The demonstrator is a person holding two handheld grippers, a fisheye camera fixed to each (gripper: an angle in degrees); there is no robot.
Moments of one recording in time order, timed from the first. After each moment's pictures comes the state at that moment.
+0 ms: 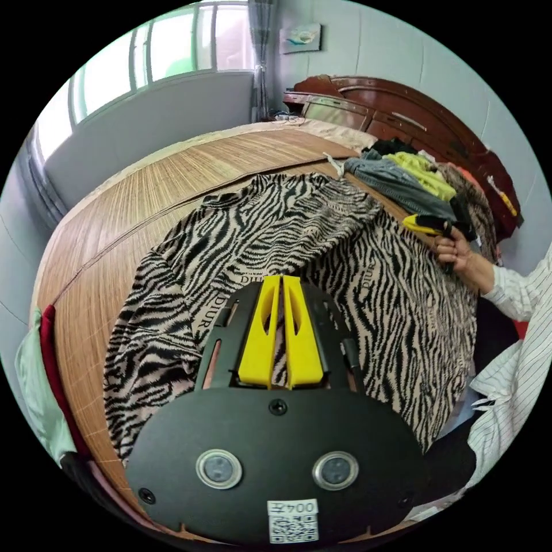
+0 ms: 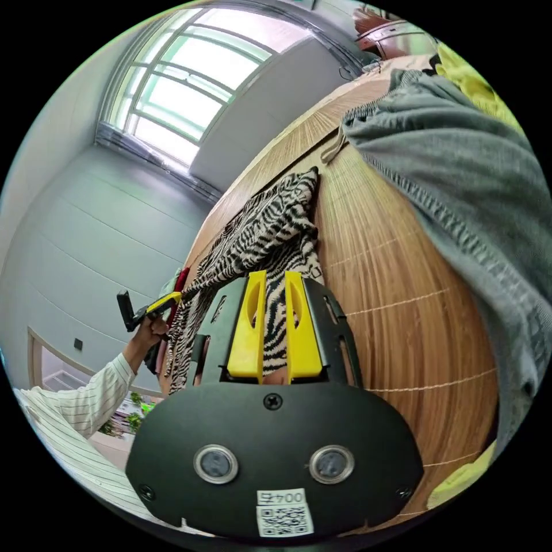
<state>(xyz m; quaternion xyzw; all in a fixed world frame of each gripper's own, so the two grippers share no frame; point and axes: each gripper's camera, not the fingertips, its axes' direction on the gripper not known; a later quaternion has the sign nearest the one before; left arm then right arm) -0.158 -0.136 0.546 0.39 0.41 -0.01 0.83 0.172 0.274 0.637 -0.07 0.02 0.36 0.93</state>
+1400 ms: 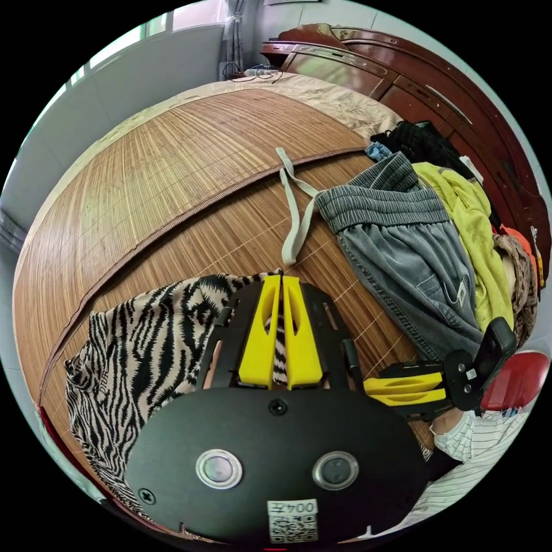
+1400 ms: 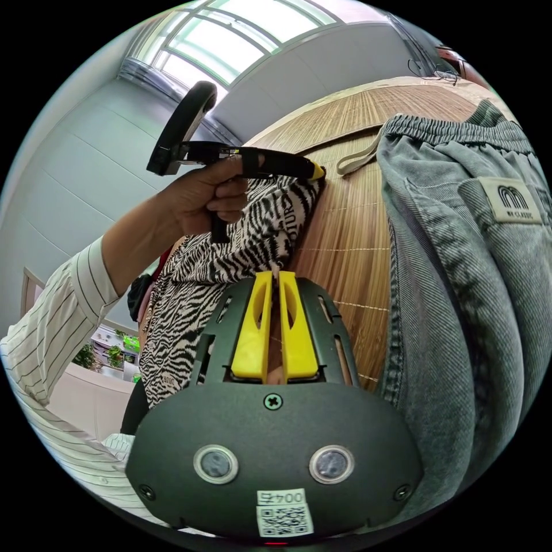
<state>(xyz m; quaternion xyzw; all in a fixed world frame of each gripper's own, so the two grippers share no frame) 0.106 -0.627 0.436 0.26 0.38 0.04 0.89 0.269 0.243 0.727 -0.18 -0.05 0.26 0.95</state>
